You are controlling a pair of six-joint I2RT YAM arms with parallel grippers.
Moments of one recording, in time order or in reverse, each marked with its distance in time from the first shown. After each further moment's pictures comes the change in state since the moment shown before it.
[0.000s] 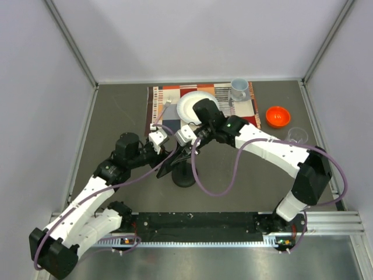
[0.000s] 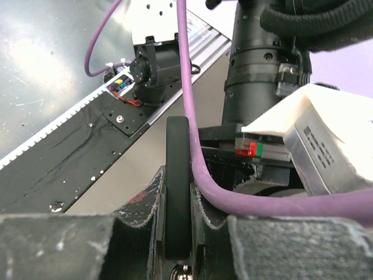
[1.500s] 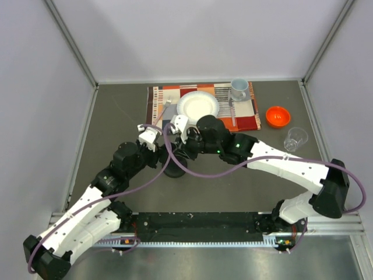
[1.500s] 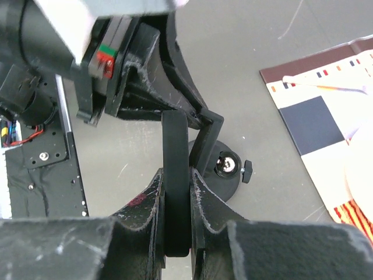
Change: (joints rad) left arm -0.088 -0.143 -0.076 0.072 -0.439 -0.193; right arm 0.161 -0.206 -0.201 0.185 0.983 0.766
